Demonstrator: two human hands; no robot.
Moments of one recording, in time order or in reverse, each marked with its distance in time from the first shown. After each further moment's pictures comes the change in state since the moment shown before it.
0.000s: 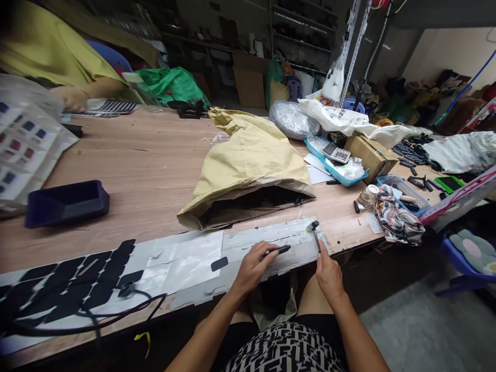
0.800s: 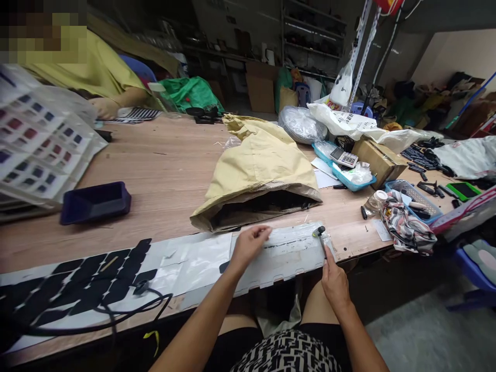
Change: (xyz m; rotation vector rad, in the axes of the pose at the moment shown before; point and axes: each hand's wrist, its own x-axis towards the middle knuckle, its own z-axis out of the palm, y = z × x) left_hand 0.055 -0.015 -0.033 -0.015 0.219 -0.387; right_hand 0.001 -0.001 -0.002 0.020 0.004 -0.032
